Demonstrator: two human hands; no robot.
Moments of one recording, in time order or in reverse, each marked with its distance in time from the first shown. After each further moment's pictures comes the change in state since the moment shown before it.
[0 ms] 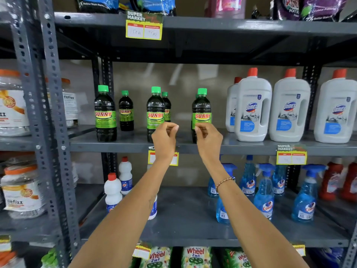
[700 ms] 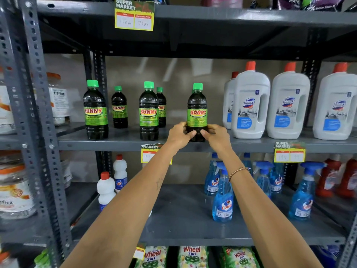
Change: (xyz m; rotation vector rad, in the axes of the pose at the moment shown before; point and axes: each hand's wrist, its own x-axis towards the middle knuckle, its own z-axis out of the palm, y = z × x) left_hand 0.014 0.004 0.051 0.045 -0.572 -0.333; right_hand 0.036 0.046 -0.029 -0.066 -0.315 0.409
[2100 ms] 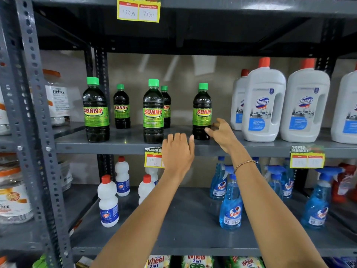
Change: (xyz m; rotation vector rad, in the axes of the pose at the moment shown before) left_hand -0.019 -0.049 0.012 0.833 0.556 0.366; right_hand 0.049 0.008 0.018 0.134 -0.166 0.149
